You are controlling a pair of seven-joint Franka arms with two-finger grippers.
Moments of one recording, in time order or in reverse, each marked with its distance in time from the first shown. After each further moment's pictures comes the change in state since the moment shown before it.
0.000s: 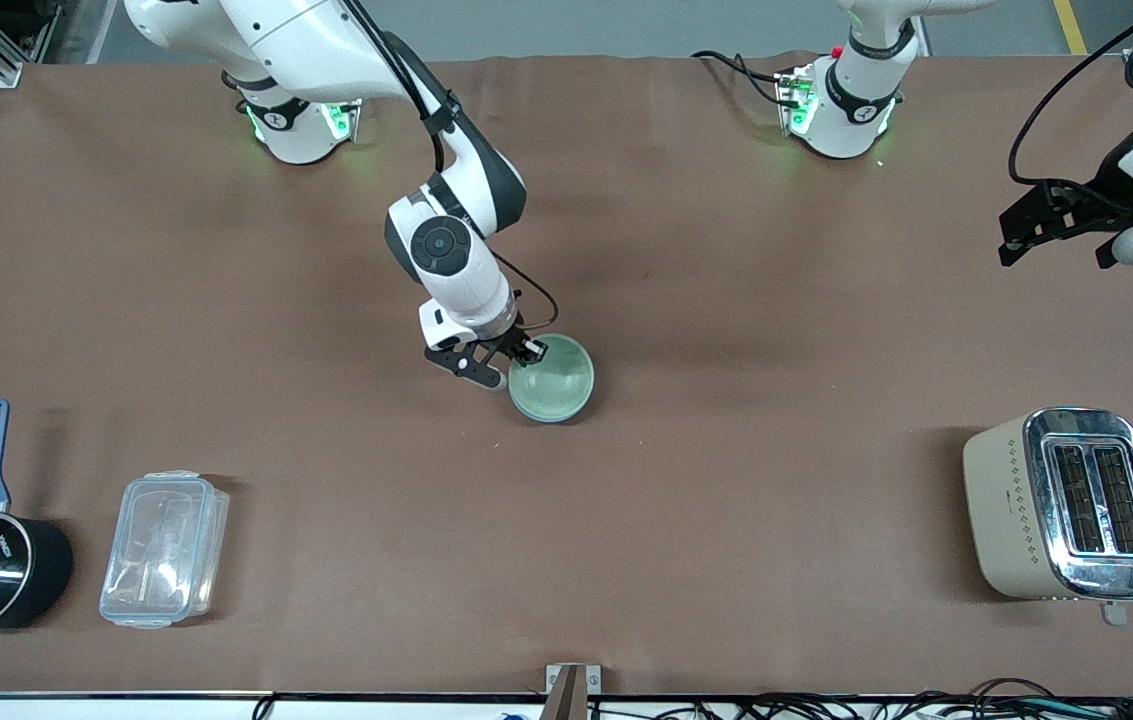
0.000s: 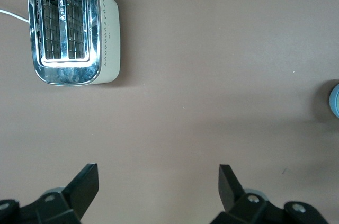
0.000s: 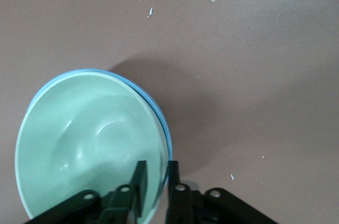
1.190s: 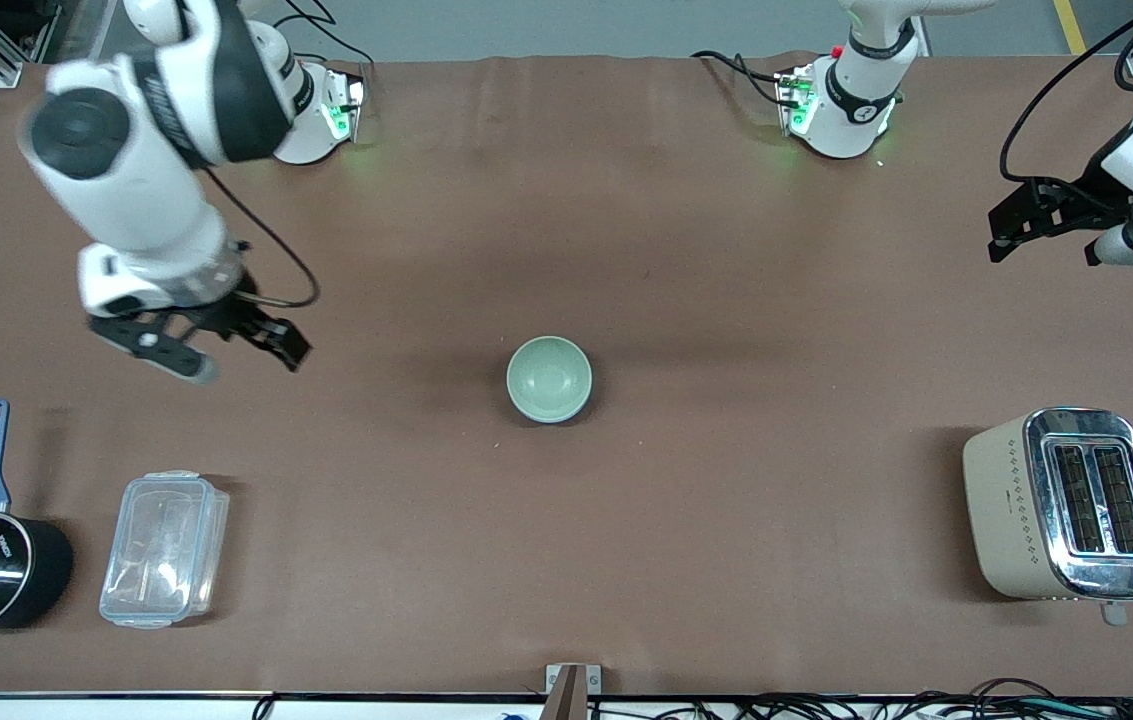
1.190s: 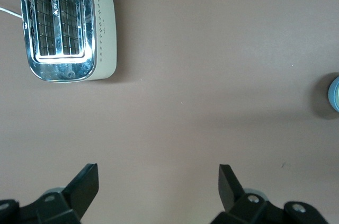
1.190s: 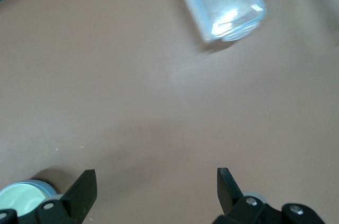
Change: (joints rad) left arm -0.008 0.000 -0.006 -0.004 0.000 -0.016 0.000; right arm -0.029 -0.449 -0.416 0.136 -0.259 -0.669 -0.314
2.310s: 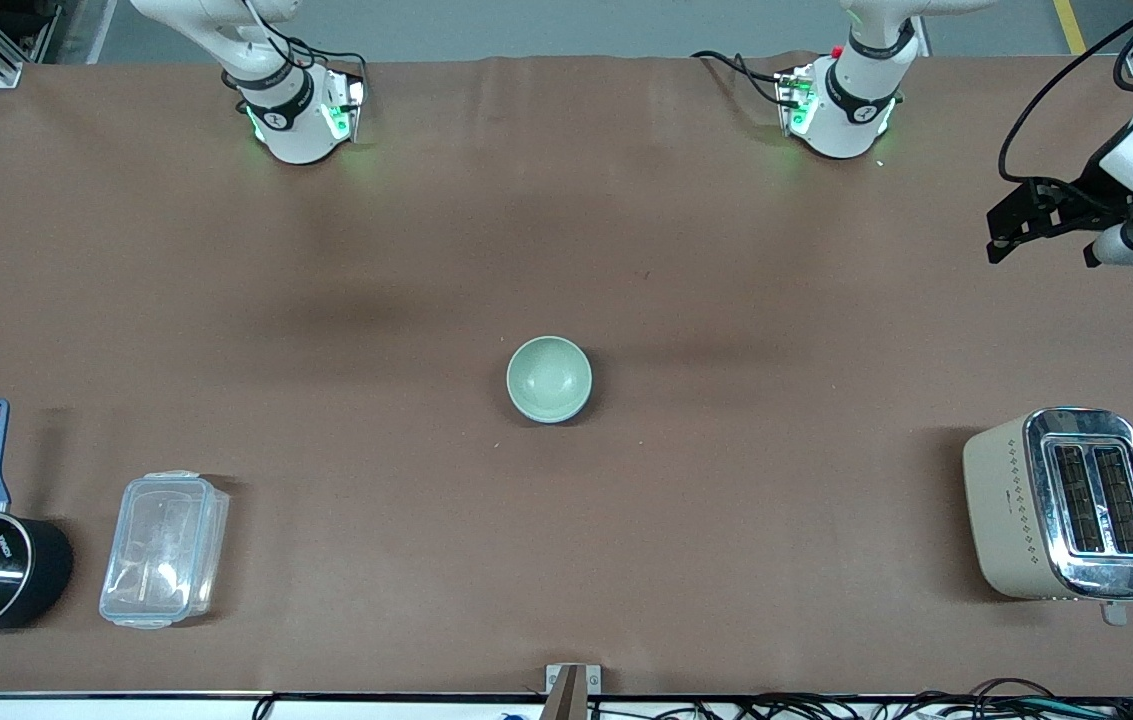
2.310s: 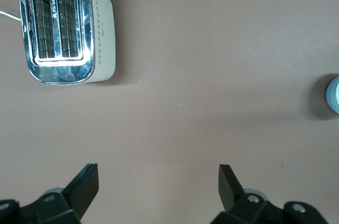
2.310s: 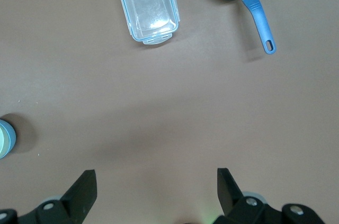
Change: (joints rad) left arm -0.005 0.006 0.000 0.011 0.000 0.000 0.000; right arm -0.741 -0.092 0.330 0.274 0.093 -0.419 -0.613
